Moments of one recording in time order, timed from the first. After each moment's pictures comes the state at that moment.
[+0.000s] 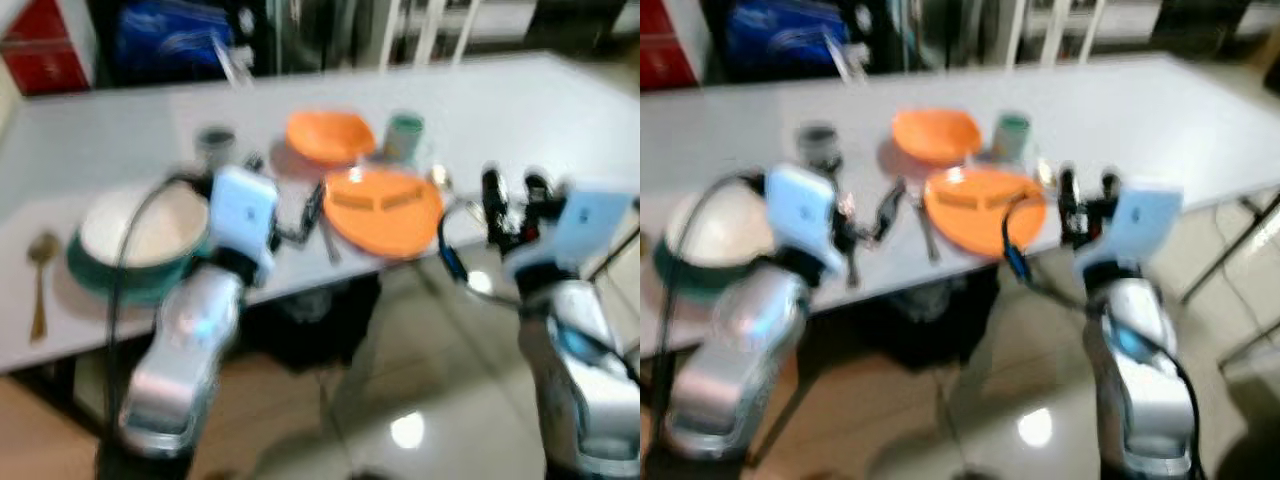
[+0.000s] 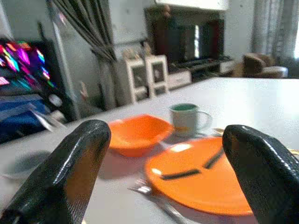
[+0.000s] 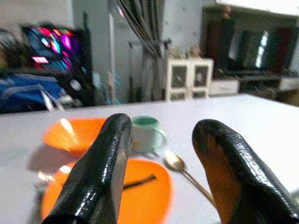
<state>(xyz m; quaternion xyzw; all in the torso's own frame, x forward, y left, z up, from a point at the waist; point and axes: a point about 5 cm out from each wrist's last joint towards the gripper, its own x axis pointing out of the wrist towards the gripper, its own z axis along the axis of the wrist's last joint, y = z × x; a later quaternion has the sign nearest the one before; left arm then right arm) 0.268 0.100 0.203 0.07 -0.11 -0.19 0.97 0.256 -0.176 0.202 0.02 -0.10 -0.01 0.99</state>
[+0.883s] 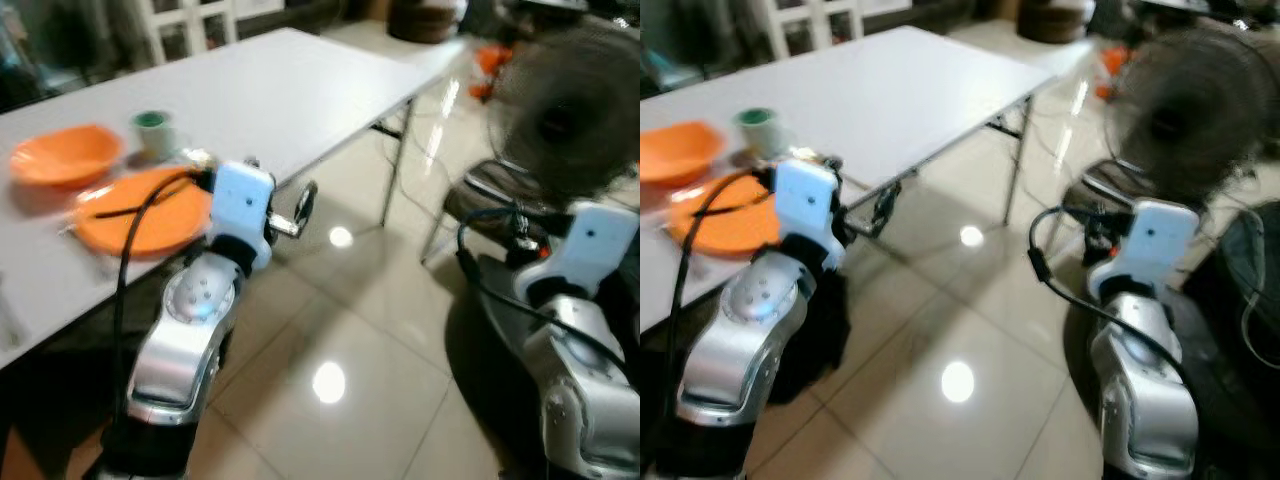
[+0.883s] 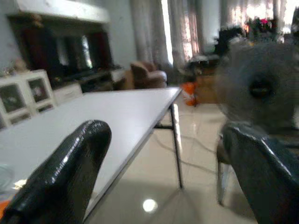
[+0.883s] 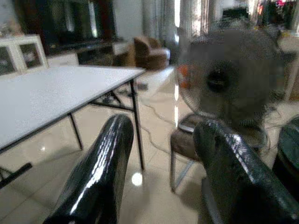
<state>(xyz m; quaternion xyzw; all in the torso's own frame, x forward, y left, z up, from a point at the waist) 0.290 0.111 0.200 0.07 -0.09 -0.16 0.98 0.257 -0.193 0.179 0.03 -0.03 -0.10 0.99</state>
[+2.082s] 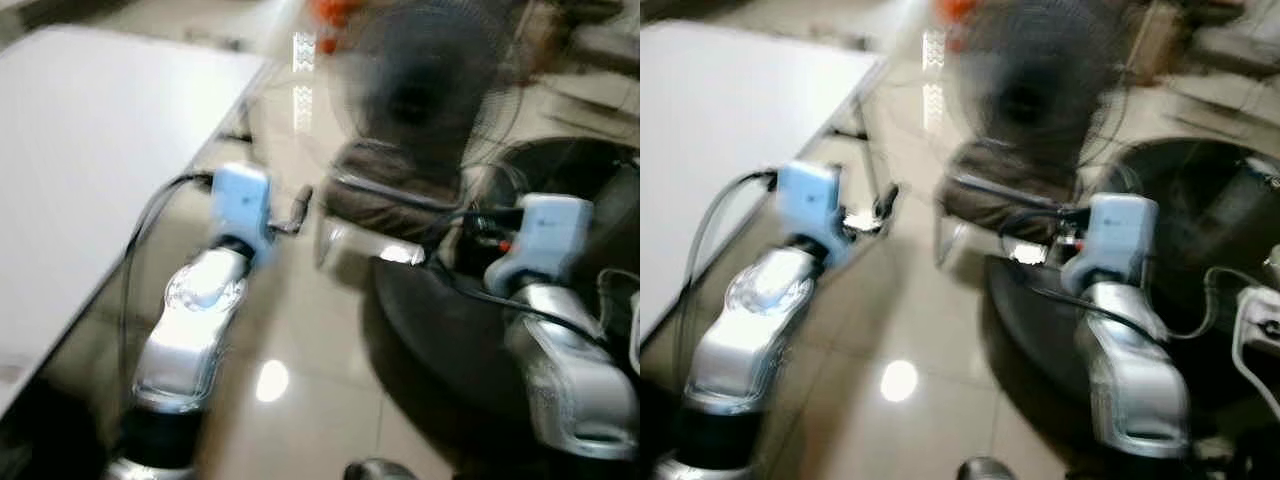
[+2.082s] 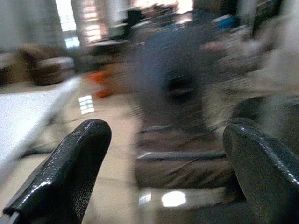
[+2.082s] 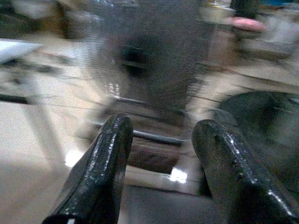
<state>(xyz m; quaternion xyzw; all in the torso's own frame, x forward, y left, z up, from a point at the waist) 0.296 0.095 0.192 0.05 -0.07 -0.19 0.98 0.271 -0.196 0.164 0.00 0.02 -0.06 1.00</state>
